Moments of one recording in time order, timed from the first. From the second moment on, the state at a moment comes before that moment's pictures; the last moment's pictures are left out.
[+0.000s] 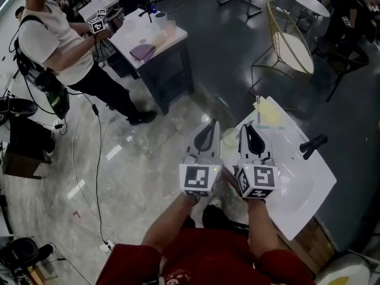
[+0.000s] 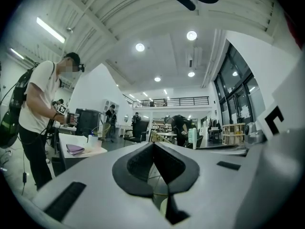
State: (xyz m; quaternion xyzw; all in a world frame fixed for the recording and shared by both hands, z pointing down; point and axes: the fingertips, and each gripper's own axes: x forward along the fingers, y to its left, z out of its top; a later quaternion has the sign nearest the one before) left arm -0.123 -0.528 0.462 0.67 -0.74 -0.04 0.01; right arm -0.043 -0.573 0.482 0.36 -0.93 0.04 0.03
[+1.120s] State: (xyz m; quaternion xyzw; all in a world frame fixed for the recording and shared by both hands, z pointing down) left arm -0.134 -0.530 0.527 0.65 -0.75 -0.01 0.06; right arm -0.056 -0.578 0.576 0.36 -0.93 0.06 0.11
